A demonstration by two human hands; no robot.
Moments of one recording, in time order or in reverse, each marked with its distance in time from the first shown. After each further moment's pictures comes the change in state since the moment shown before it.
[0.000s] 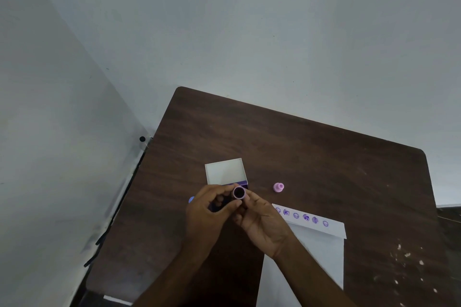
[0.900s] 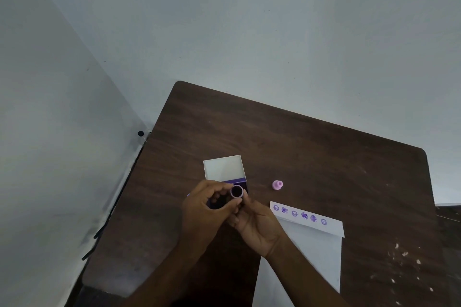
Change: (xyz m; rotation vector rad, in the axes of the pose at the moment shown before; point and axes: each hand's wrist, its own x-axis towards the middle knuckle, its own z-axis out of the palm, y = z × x) left_hand 0.004 0.006 -0.003 0.105 0.001 0.033; right_hand 0.005 0.012 -0.008 0.209 0.023 0.111
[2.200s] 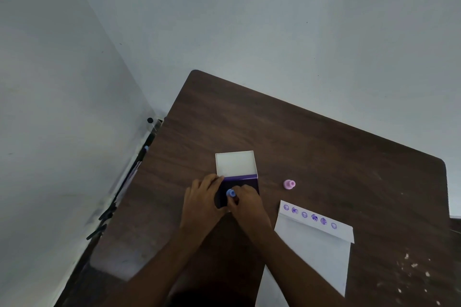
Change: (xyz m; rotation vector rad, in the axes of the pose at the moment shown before) left_hand 0.010 -0.099 0.012 0.683 -0.243 -0.025; right_hand 0.077 0.015 -0.006 -1.922 0.440 0.009
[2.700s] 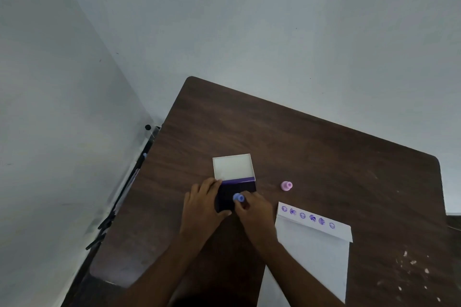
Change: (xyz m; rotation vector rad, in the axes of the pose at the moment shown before) left_hand -0.001 0.003 -0.003 0.031 -0.063 -0.014; right_hand -0.027 0.026 0.003 0.170 0.204 0.012
